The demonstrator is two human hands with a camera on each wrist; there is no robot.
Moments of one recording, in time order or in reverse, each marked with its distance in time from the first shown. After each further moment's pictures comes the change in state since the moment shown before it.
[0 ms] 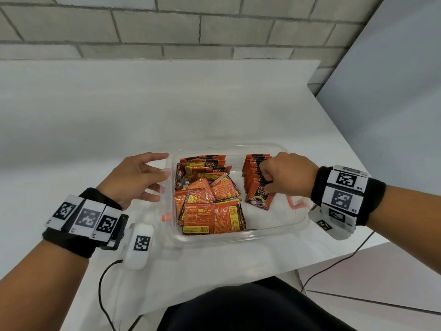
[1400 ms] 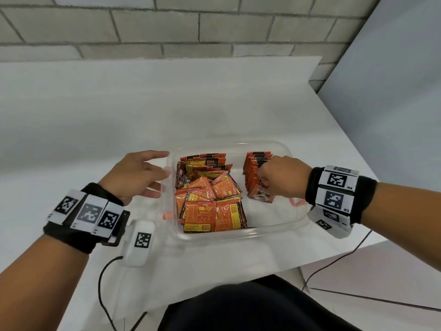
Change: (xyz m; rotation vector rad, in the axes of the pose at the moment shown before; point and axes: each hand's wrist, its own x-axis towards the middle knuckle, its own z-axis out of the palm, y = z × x) left_hand -0.004 0.010 0.002 0.077 0.000 -0.030; right_hand 0.008 -0.003 0.013 -0.113 -0.063 -0.059
